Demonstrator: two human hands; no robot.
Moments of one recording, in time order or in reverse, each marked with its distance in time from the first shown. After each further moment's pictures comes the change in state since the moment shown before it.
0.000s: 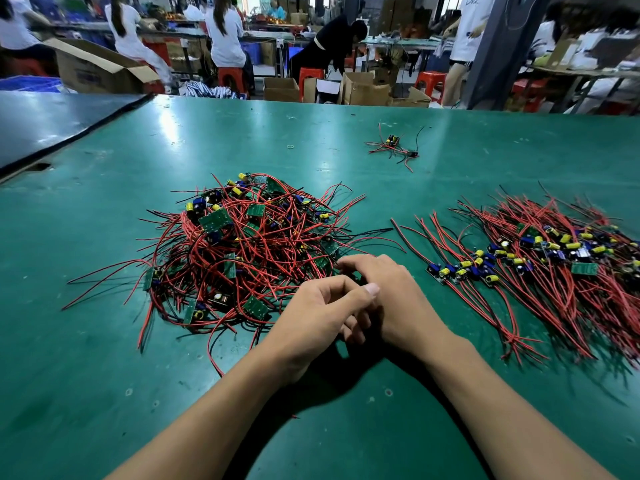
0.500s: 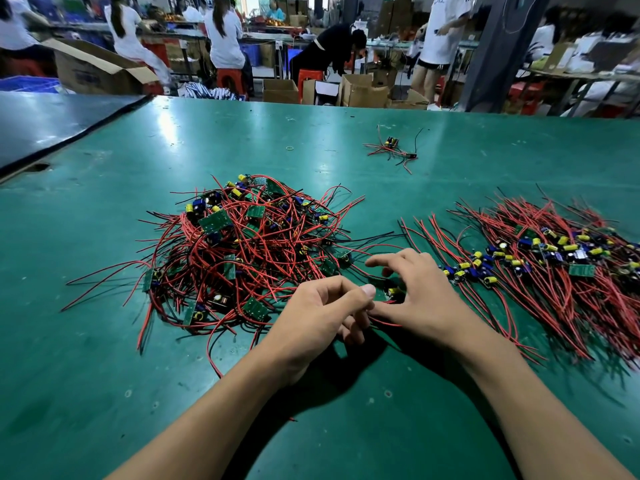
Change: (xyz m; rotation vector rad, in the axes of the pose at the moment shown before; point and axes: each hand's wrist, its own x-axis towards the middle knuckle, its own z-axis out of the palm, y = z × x) left_hand -0.001 0.001 0.000 -0.028 0.017 0.008; right_hand -0.007 0.021 -0.022 0.001 -0.028 0.221
